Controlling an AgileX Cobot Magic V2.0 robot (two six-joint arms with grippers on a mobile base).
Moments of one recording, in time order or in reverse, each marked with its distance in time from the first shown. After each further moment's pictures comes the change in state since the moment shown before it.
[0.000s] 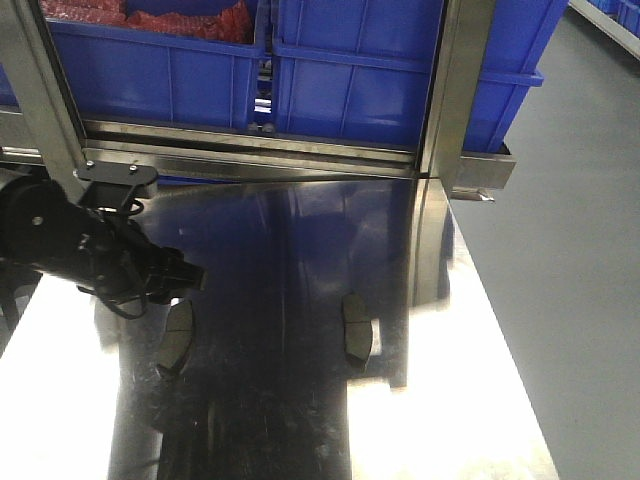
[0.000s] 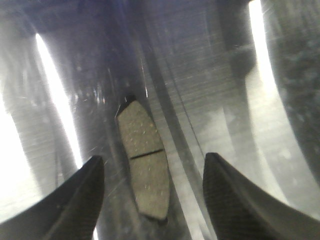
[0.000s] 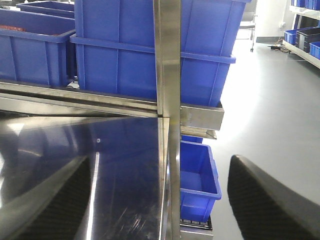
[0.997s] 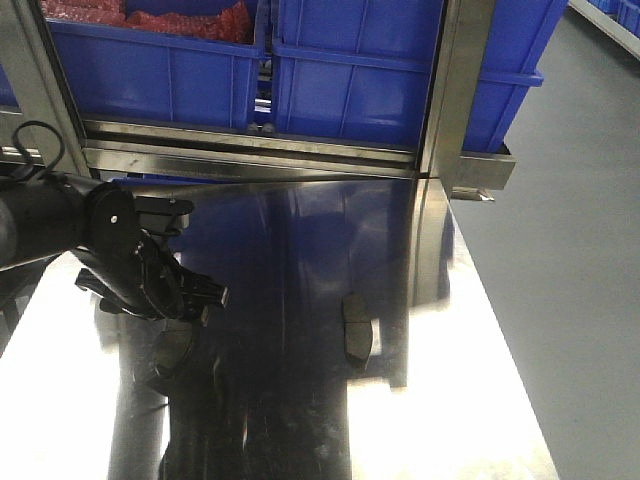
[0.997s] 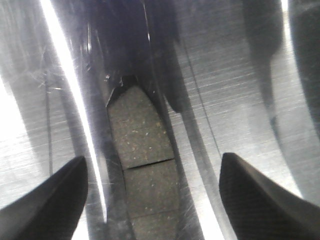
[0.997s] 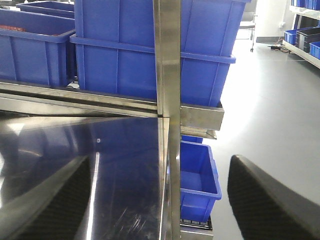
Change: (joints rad) left arm 0.000 0.232 -0.131 0.003 0.114 -0.033; right arm 0.000 0.000 0.000 0.000 0.000 0.000
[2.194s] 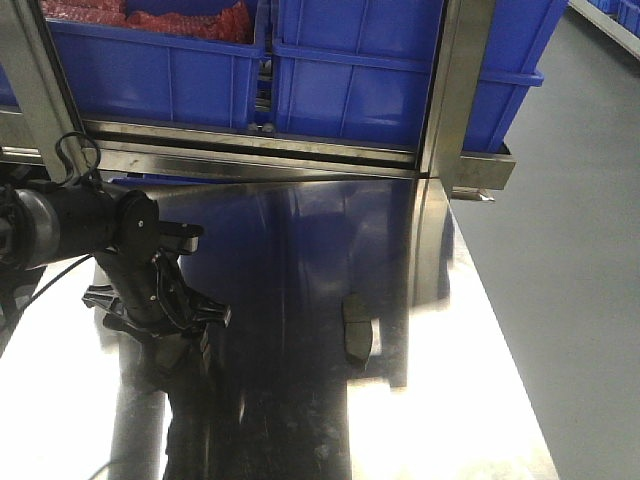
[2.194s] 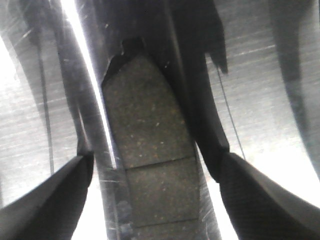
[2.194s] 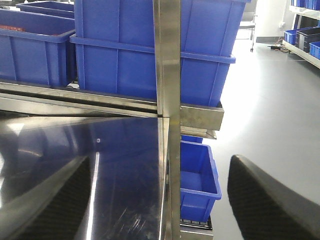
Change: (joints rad) left arm 0.000 0.113 -0.066 0.012 0.117 -0.007; right arm 0.000 0.000 0.000 0.000 0.000 0.000
